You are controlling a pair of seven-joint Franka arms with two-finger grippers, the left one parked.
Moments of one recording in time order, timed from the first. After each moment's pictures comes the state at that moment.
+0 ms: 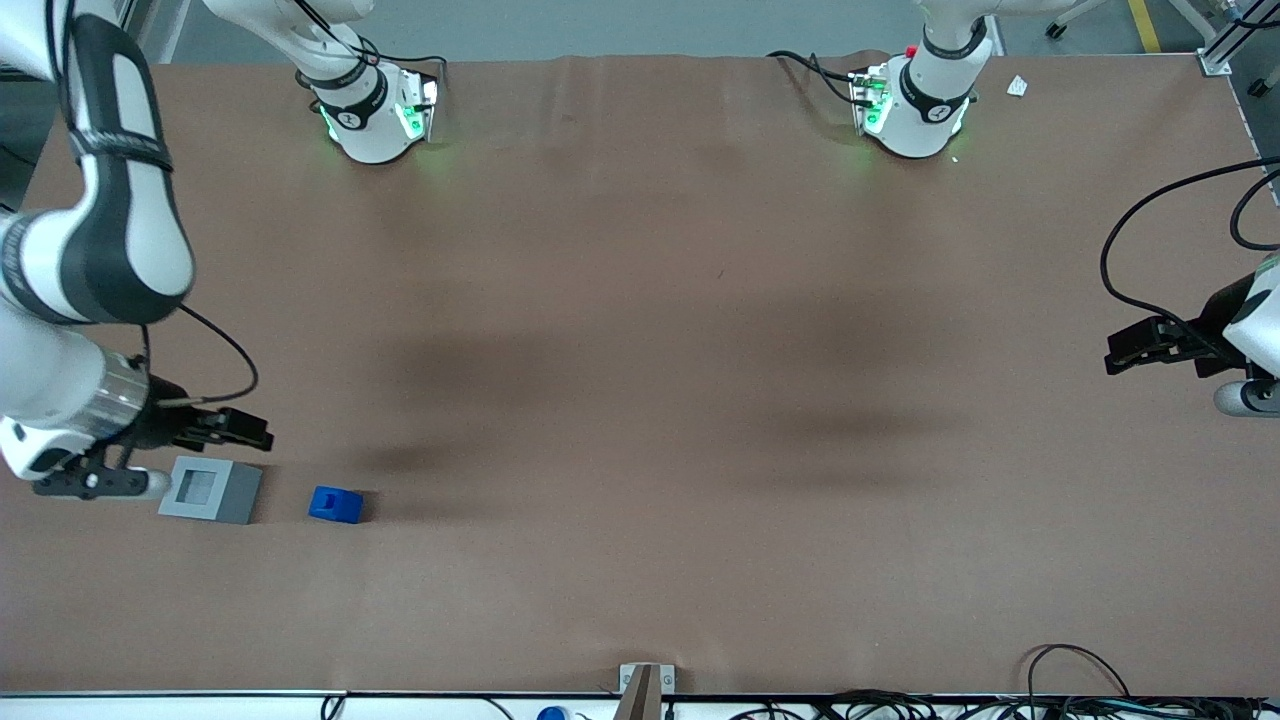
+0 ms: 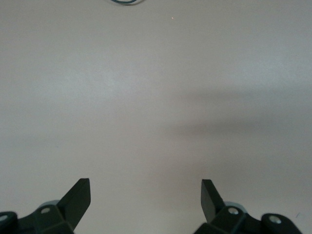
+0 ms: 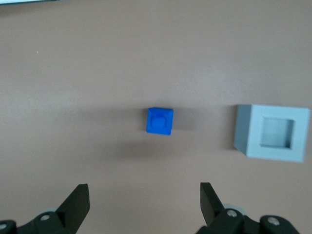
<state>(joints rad) 0.02 0.44 0.00 -1.50 0.11 1.99 -0.01</state>
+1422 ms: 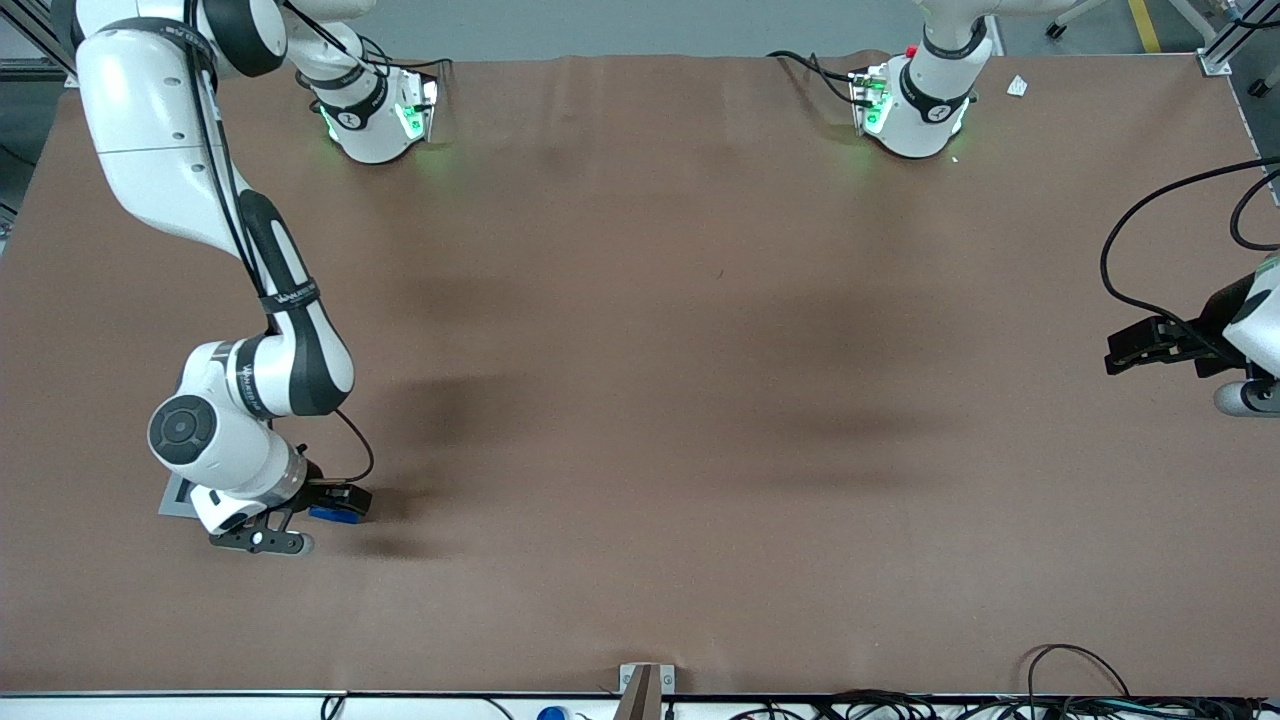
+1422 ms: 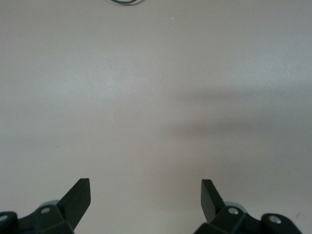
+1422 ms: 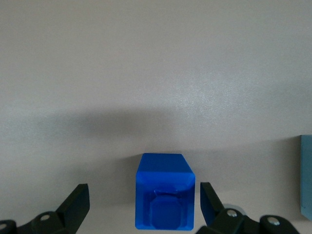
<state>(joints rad) 0.08 0.75 -0.01 -1.51 -0.03 2.37 0.19</state>
